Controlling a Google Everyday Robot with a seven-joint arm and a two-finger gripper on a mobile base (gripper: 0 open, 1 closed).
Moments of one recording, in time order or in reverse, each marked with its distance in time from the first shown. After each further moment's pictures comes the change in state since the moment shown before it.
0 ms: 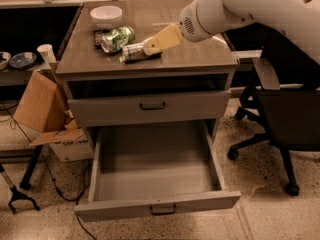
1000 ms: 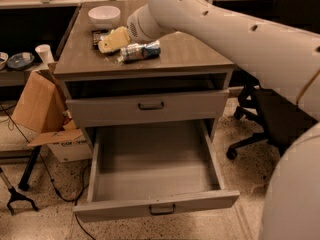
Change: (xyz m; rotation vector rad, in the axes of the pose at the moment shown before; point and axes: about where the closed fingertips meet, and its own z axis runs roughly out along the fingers) arm -0.056 0.058 0.128 -0.055 -0.044 0.068
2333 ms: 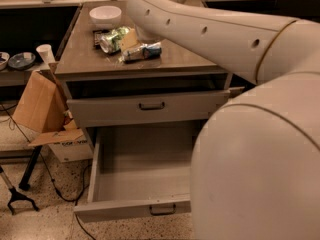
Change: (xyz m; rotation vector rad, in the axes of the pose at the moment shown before) arm 0.027 -0.084 0.019 0.427 0.172 0.153
